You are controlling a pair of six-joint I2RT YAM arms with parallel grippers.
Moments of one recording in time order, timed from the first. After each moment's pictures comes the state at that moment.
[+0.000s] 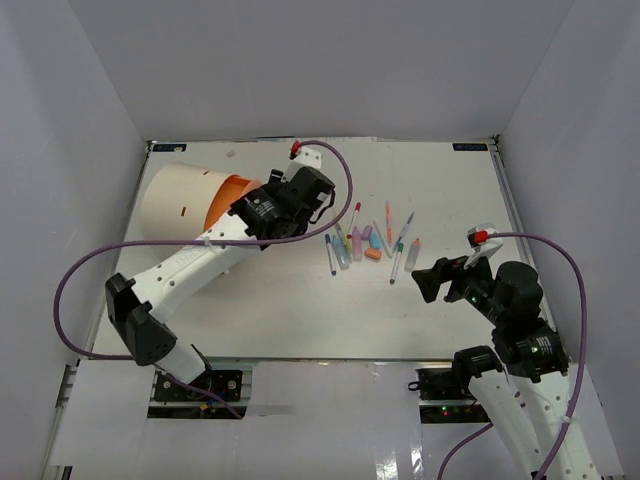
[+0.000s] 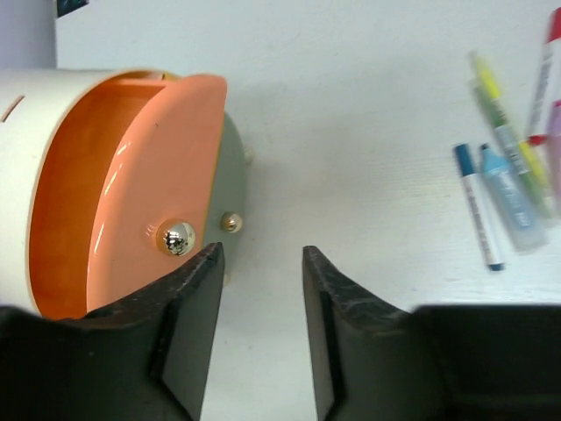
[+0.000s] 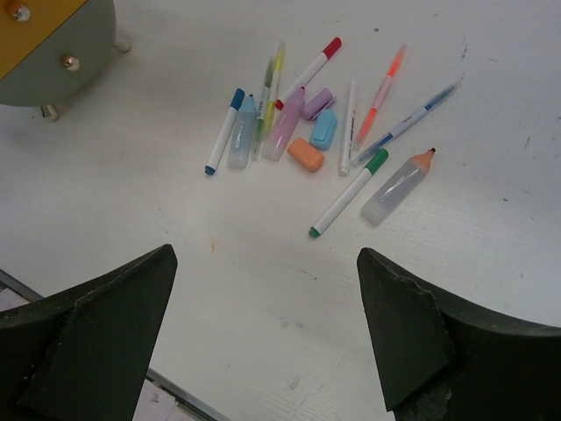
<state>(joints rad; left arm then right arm) -0.87 1.58 1.60 -0.95 -0.83 -0.27 0.27 0.35 0.66 -0.61 -0.28 0.15</state>
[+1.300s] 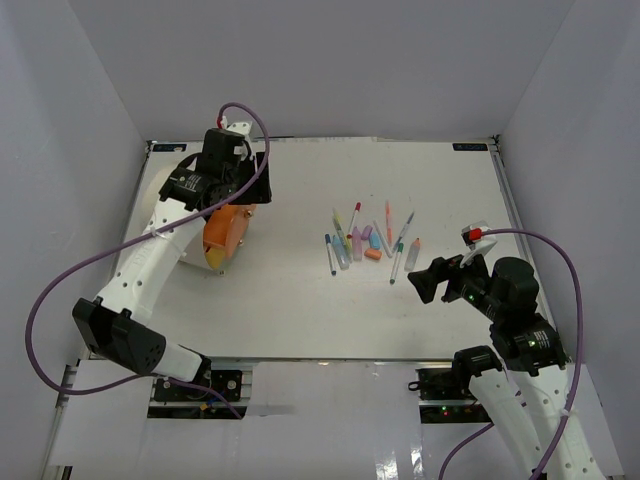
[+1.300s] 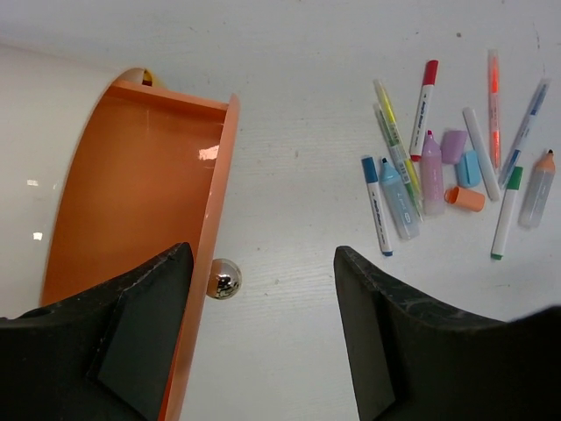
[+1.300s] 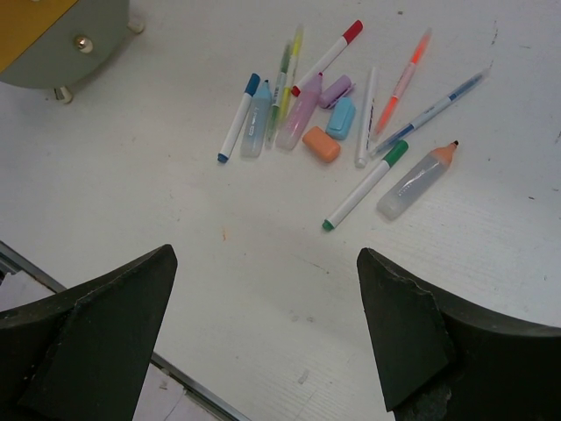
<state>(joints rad) -0.41 1.43 1.58 -0.85 -0.13 -0.30 0.27 0.40 0.66 -0.61 -0.33 0.15</state>
